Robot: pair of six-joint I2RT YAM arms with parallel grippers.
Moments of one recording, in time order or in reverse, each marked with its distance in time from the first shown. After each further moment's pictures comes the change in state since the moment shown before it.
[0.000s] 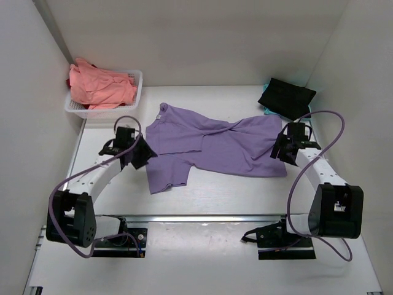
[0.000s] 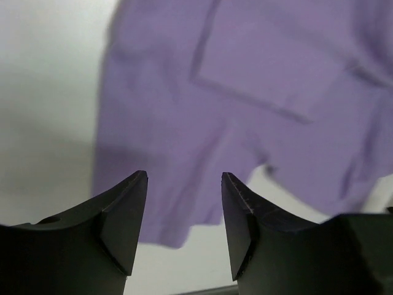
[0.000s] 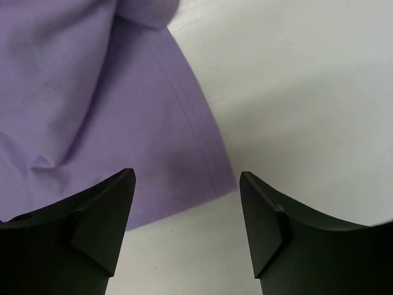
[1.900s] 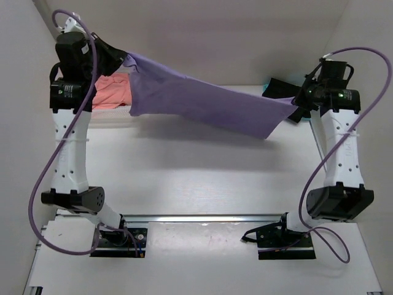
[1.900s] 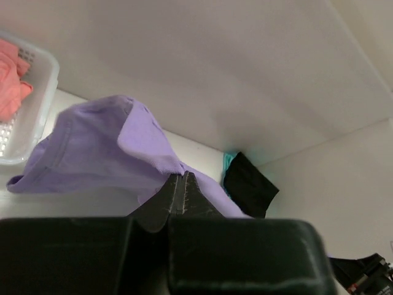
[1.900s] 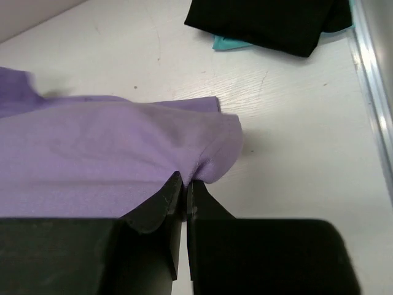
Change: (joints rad) left arm 0.098 0.311 1.355 -0.371 -0.019 0.121; right arm -0.047 0.174 0.937 -0.461 -0.255 0.011
